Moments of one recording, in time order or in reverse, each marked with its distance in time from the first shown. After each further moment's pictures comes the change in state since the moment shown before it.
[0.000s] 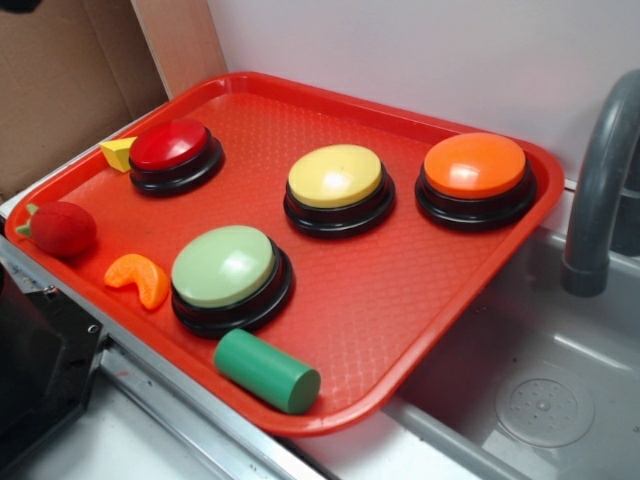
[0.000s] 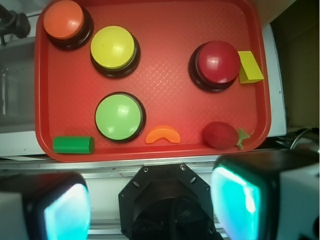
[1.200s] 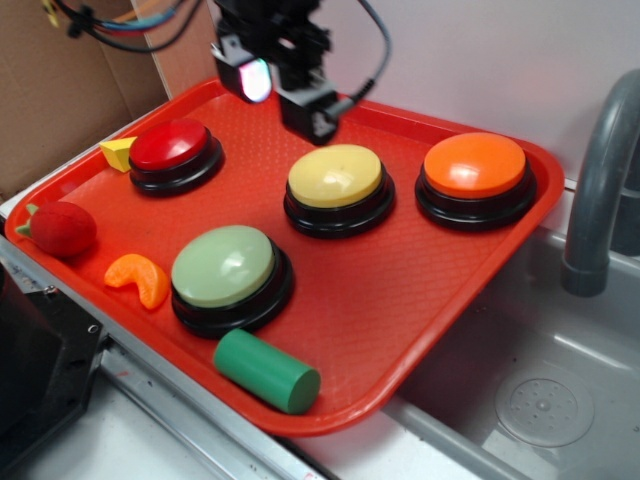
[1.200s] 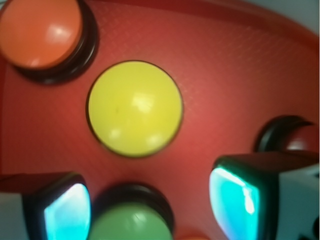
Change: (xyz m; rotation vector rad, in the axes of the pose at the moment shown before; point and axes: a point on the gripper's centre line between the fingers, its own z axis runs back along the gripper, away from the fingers) arm 0.125 -0.043 -0.147 0.083 0.099 -0.095
